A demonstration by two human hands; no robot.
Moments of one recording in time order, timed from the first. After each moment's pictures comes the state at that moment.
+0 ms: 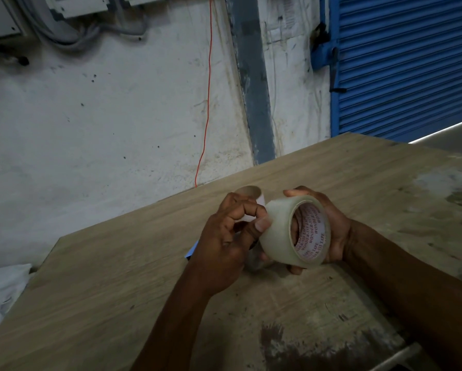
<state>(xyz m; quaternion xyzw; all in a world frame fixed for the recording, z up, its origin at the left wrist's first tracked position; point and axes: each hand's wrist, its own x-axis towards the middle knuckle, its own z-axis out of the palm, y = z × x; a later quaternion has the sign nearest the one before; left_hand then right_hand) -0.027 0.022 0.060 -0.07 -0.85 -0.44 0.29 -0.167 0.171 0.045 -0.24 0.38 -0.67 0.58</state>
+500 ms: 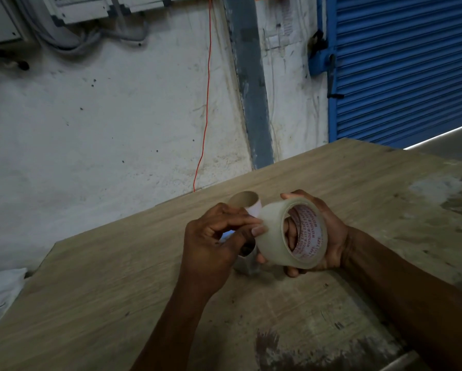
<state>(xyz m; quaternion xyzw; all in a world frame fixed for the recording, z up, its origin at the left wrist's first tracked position) -0.034 0.013 0.051 -0.07 -0.80 -0.43 0.41 -0.197 0.166 0.019 -0.32 0.30 -0.61 0.66</state>
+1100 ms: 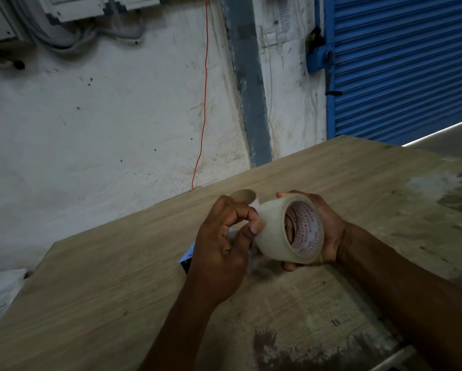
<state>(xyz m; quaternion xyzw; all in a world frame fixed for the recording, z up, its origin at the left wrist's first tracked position) -0.033 0.030 0.052 -0.07 -0.84 -0.37 0.39 -0.192 0.169 0.030 -0.25 0.38 -0.64 0.62</state>
